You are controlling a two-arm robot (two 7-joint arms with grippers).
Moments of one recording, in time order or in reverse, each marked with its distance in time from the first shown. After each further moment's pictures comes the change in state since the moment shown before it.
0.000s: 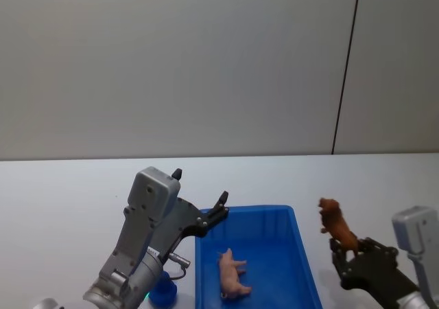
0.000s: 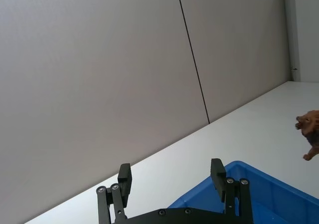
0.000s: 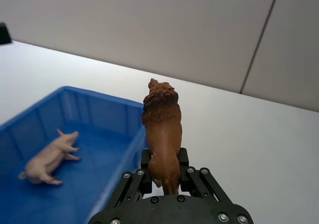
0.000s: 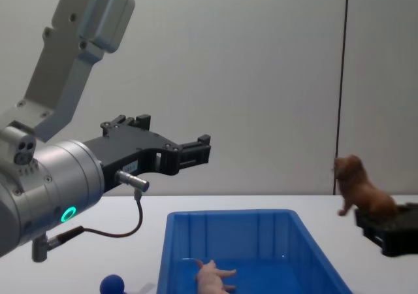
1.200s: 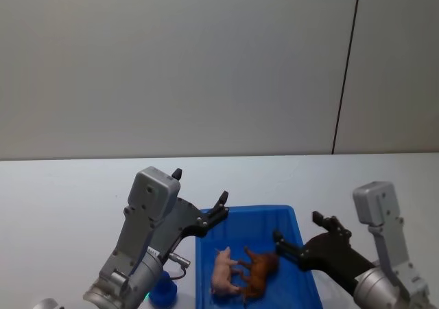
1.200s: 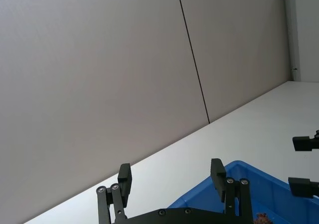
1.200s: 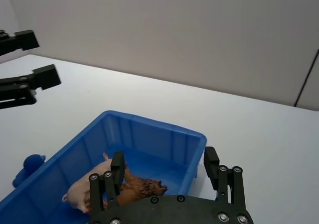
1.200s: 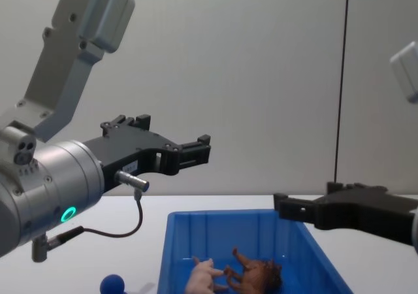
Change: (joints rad) left arm 0.000 0.000 0.000 0.000 0.000 0.000 0.000; right arm 0.131 -0.098 -0.038 0.100 0.039 0.037 0.114
